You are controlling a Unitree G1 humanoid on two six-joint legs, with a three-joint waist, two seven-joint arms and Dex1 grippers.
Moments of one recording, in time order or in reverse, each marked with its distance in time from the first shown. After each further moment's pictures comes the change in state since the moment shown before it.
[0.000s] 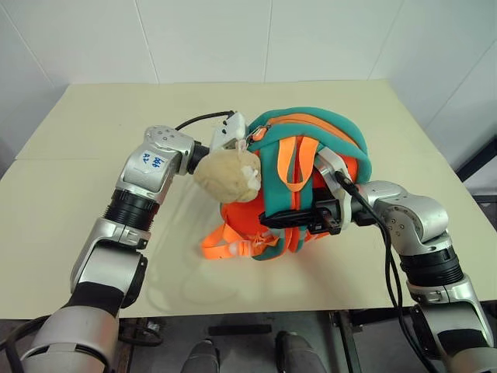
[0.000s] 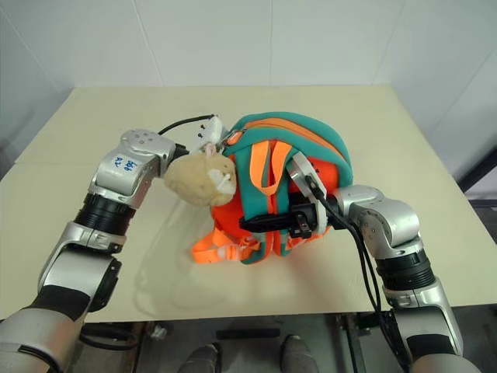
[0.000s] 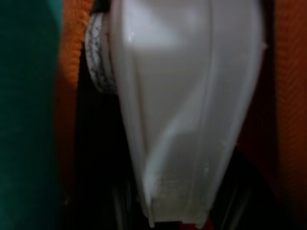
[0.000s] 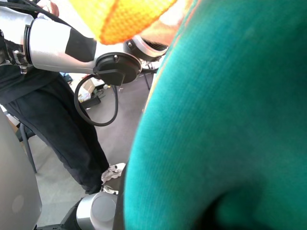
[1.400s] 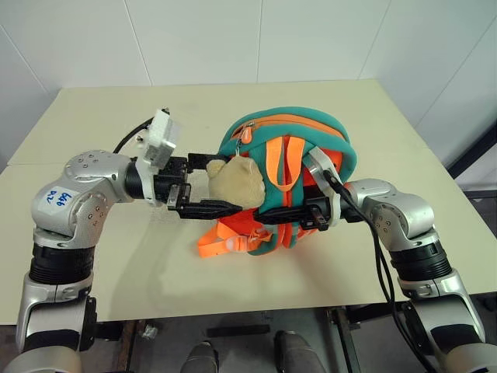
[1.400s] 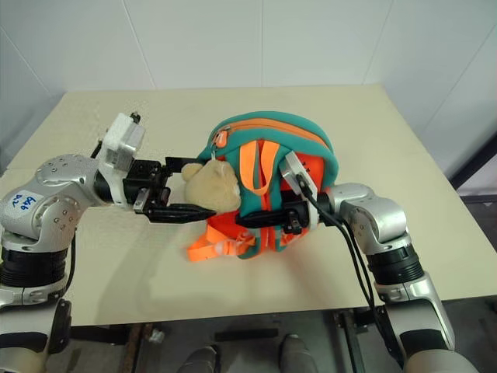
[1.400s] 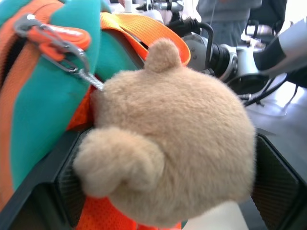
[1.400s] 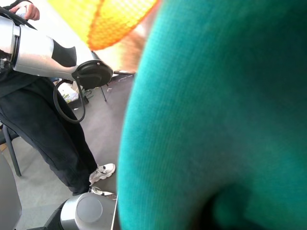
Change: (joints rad) left arm 0.344 0.217 0.277 -0.545 -0.413 0.148 0.070; right arm -0.034 0.036 0.038 0.082 -0.057 -0.066 0.003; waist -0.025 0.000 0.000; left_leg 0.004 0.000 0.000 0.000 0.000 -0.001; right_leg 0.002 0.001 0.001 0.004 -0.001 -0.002
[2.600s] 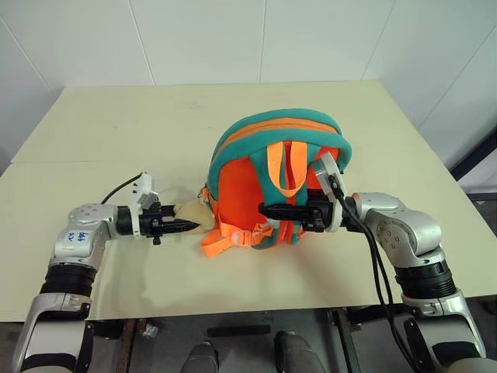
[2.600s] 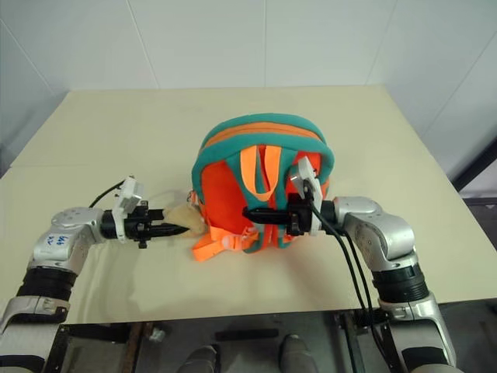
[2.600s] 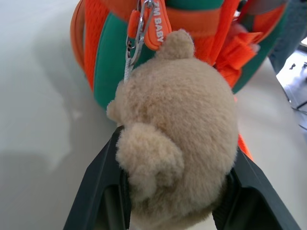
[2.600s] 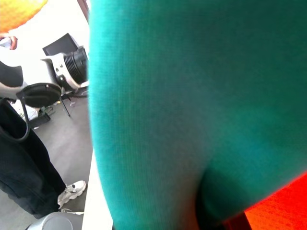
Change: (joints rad) left arm 0.177 -0.021 -0.020 0.631 0.234 -0.409 -0.075; right arm 0.140 0.021 -0.082 -0.103 0.026 -0.010 -0.214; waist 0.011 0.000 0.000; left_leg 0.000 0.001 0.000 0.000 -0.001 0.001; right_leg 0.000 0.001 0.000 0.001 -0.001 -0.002
